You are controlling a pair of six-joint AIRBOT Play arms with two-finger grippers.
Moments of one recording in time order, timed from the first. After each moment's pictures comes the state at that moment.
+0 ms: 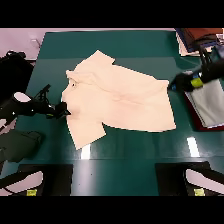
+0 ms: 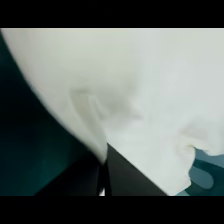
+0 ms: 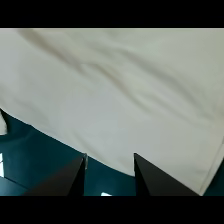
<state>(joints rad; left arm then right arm) 0.10 -1.23 0.79 0.86 -1.02 -1.34 -0.16 -1.19 1.26 -1.09 1.51 1.43</state>
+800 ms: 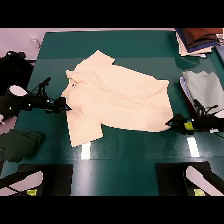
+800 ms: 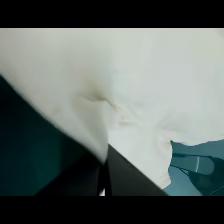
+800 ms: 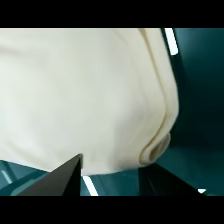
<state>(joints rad) 0.10 -1.23 0.86 0.85 -1.07 -1.30 -0.39 -1.01 0.52 -0.93 1.14 1.40</state>
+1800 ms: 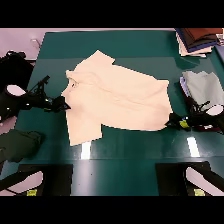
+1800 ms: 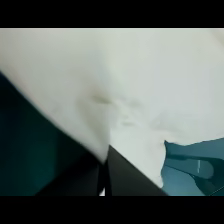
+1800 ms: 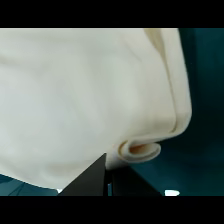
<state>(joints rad) 0.10 -1.17 0.88 0.85 -1.08 -1.30 -0.28 -1.04 0.56 -1.01 1.08 1.42</state>
